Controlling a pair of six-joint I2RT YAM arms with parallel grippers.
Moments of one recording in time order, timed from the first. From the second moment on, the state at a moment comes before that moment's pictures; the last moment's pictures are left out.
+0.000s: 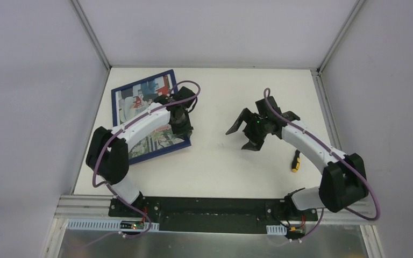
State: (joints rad) left arm -0.56 1.67 1.33 -0.90 -0.11 -0.78; right arm 0.46 1.36 1.01 -0.71 -0.33 1.01
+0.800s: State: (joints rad) left arm -0.68 1.47 1.20 -0.93 -0.03 -0.84; right arm 0.64 2.04 1.24 0.13 -0.74 1.32
